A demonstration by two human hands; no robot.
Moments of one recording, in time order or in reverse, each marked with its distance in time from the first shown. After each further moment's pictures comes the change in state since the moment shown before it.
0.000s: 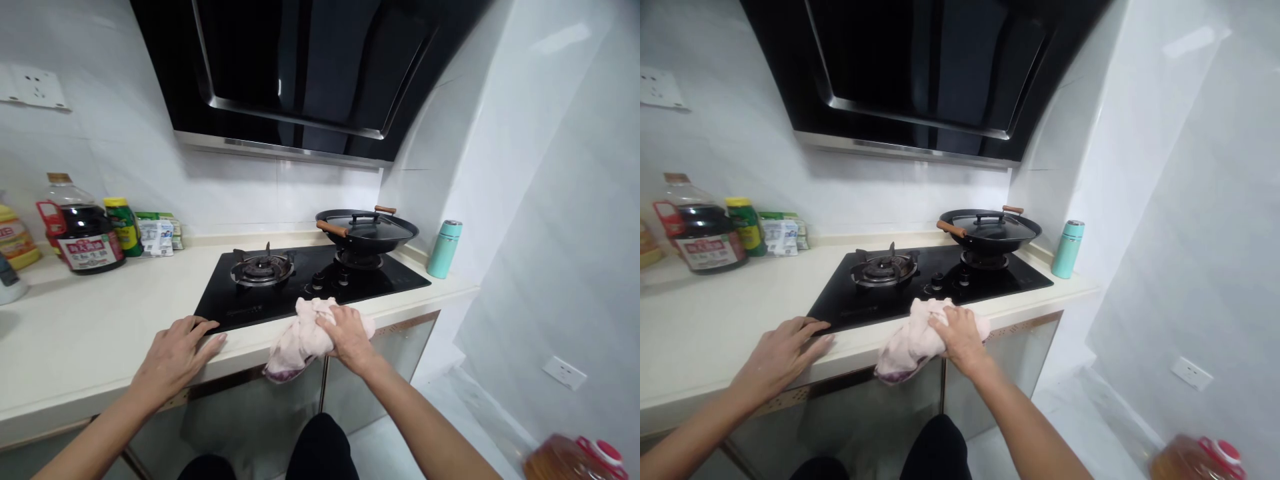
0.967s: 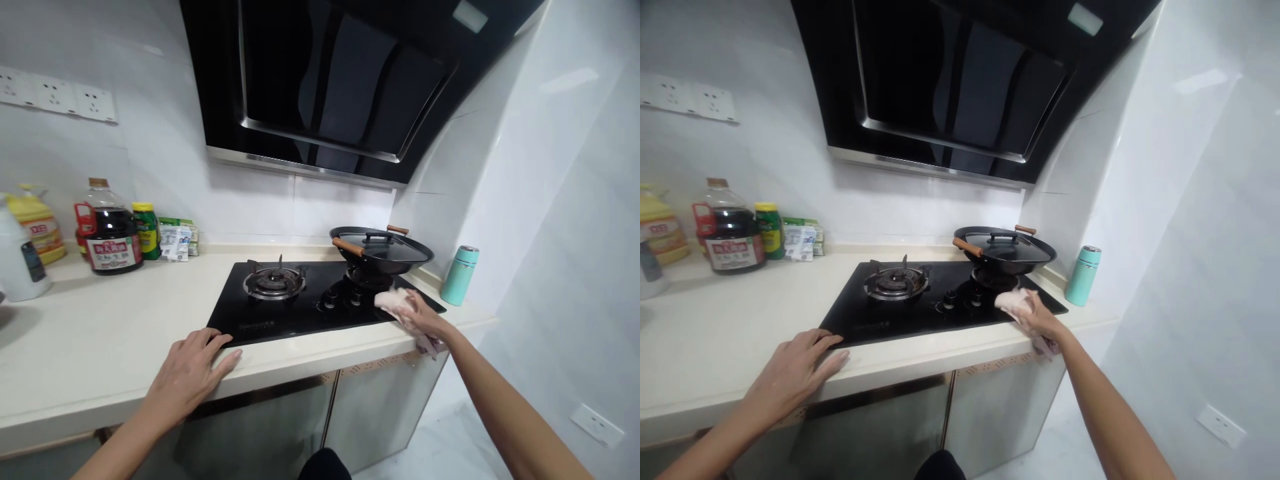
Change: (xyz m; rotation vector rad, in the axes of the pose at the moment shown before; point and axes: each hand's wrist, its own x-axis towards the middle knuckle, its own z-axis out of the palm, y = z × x) left_hand -0.006 0.009 0.002 -0.036 0.098 -0.003; right_hand -0.004 0.234 -0.008 0.487 0.060 0.722
